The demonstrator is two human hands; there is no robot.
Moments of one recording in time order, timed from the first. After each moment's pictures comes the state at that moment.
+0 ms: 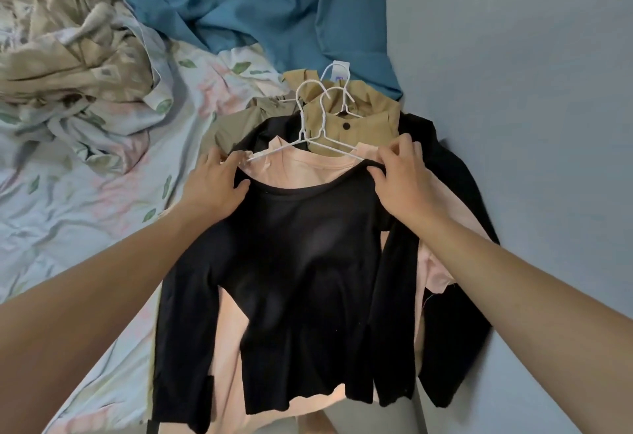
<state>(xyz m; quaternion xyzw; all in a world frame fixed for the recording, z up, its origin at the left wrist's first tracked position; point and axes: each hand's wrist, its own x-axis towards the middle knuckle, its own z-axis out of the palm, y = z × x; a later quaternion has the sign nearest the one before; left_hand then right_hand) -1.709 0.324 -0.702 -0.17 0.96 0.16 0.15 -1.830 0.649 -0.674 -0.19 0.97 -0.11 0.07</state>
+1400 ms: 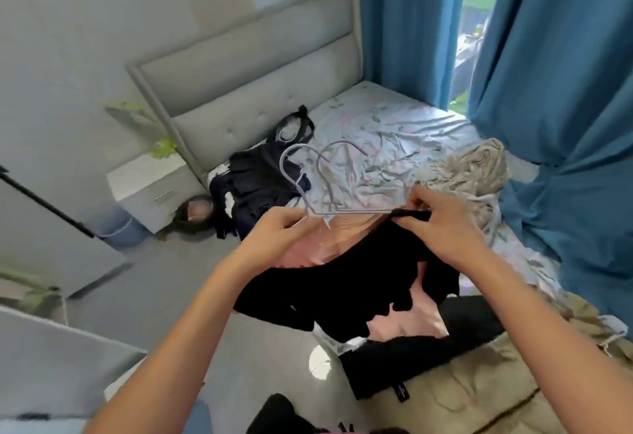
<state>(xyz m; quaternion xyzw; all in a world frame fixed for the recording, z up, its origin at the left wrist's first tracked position) -1.171 0.328 -0.148 -0.46 0.74 0.44 -0.23 -1.470 0.381 -0.166 -0.61 0.66 -0.36 0.25</state>
